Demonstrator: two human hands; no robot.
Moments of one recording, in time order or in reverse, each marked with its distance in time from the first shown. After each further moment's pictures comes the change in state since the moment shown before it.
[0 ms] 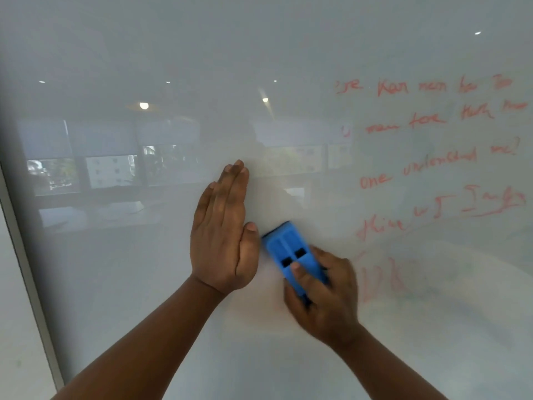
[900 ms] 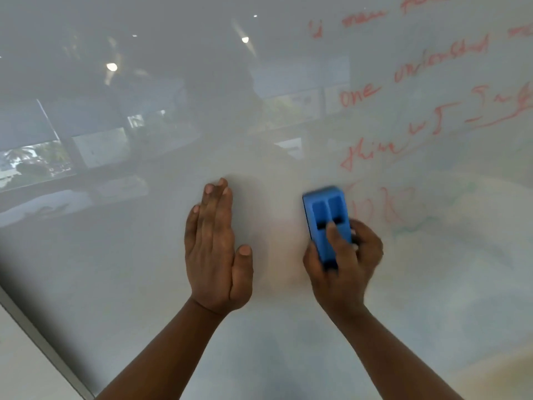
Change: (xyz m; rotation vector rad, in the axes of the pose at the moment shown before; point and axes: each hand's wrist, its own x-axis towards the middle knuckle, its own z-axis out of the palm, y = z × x) left_hand -0.101 0.027 0.027 -0.035 -0.095 -0.074; right_hand -0.068 -0.006 -0.017 0.005 0.165 0.465
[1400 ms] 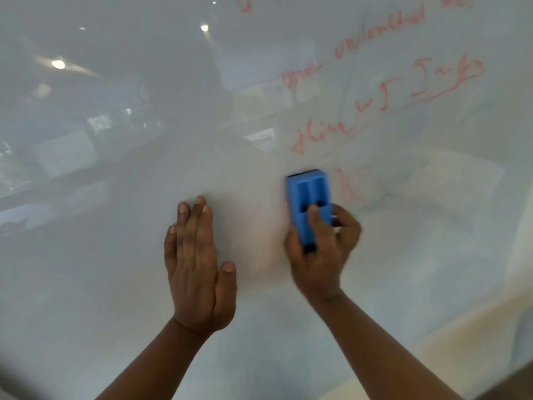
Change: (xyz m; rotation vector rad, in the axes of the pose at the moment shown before) left_hand -0.028 0.021 0.018 0.005 -0.109 -0.006; right_hand -0.009 0.030 -0.005 -0.084 0.065 0.072
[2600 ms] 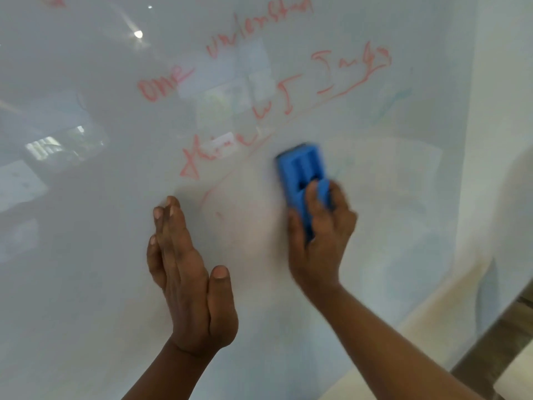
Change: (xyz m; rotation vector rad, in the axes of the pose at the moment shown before) left_hand 0.034 0.087 0.084 -0.235 0.009 -0.087; right_hand 0.036 0.099 -0.043 -0.202 0.060 0.101
